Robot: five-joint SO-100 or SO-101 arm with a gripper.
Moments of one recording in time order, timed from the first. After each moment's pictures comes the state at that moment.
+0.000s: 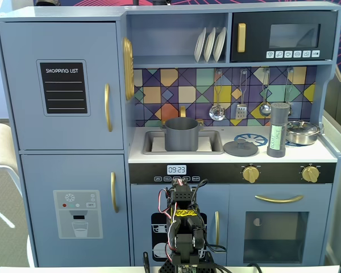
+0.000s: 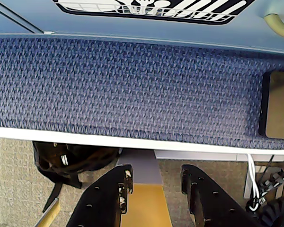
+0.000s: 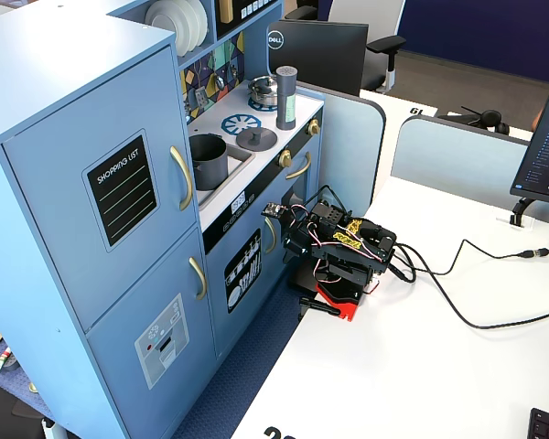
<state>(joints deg) 5.1 184.1 178.5 75.8 -88.3</state>
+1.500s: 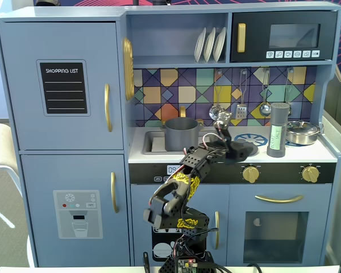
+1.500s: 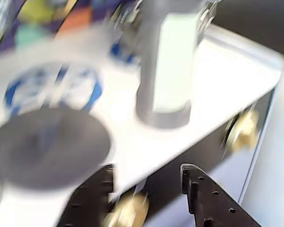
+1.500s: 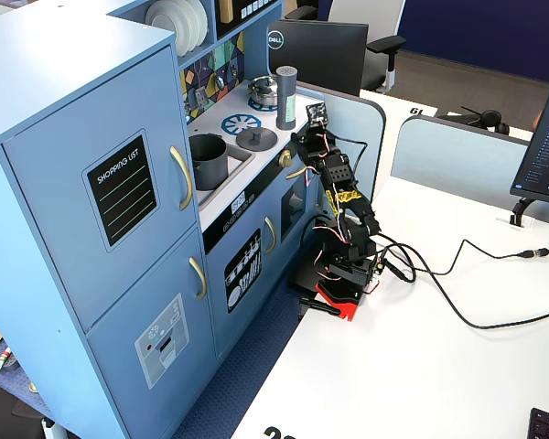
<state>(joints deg) 50.0 155.8 134.4 29.8 -85.1</state>
